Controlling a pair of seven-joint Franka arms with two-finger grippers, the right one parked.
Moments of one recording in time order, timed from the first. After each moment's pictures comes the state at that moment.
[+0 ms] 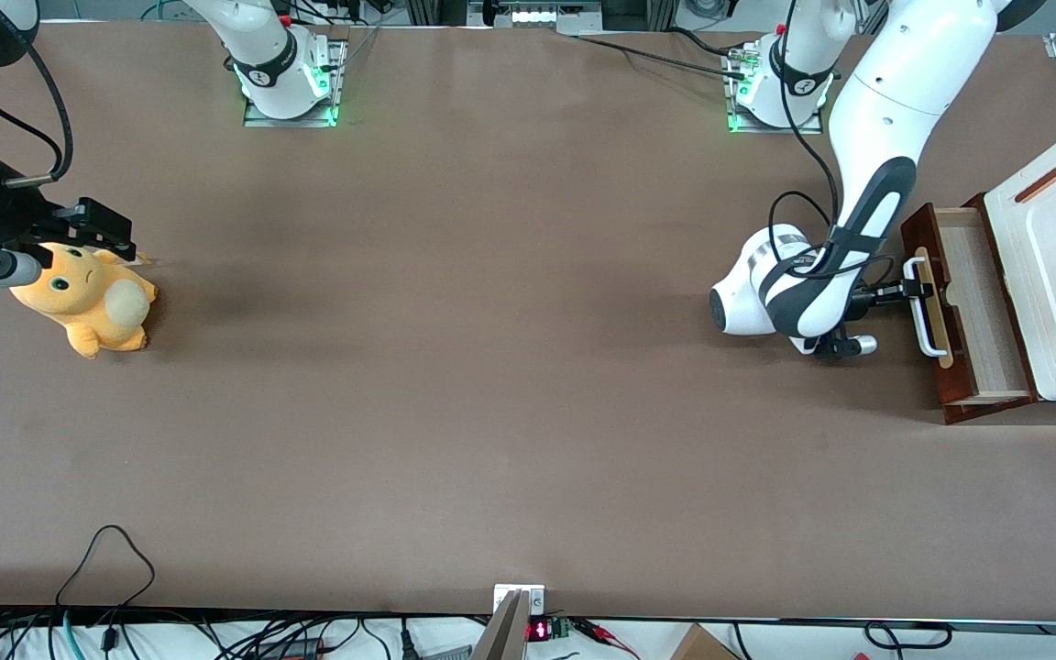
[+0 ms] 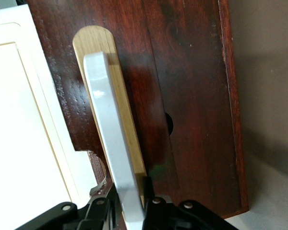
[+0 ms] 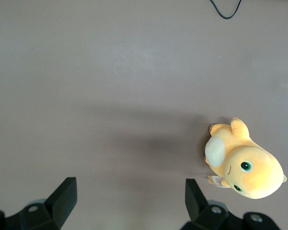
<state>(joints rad) -0.06 0.66 -0.27 -1.96 1.23 1.31 -0.92</state>
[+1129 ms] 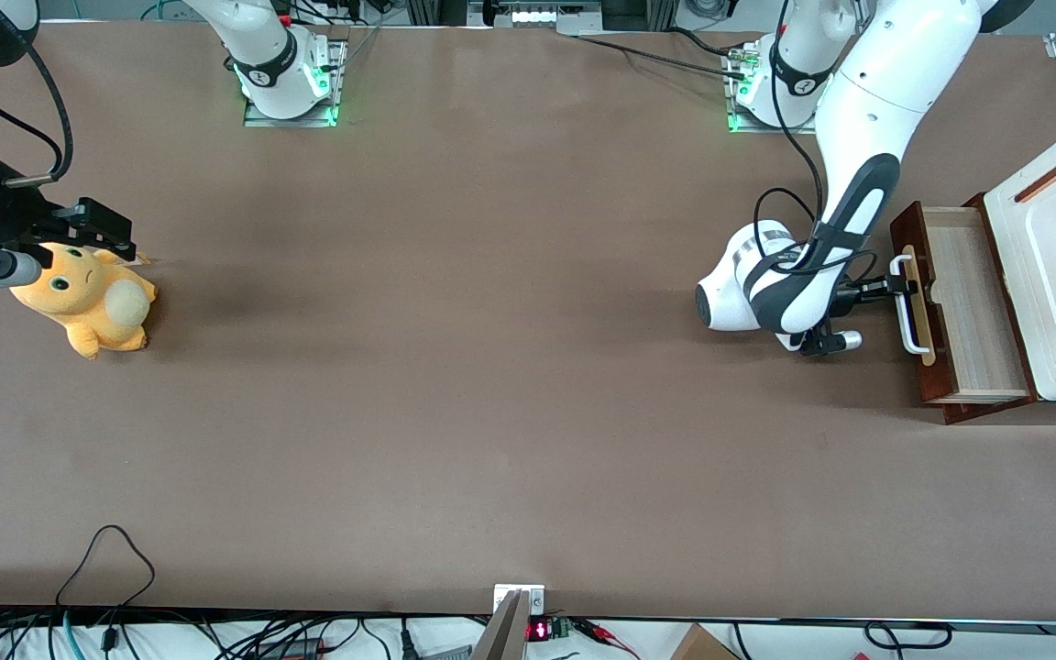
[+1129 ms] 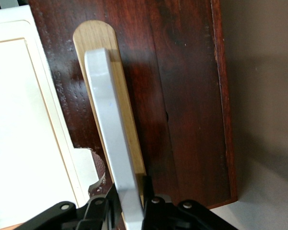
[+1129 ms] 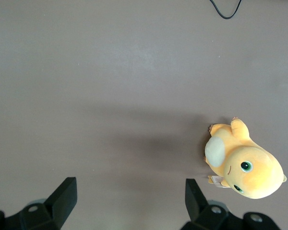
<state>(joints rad) -0.10 0.66 -0.26 -1.96 1.19 1.30 -0.96</state>
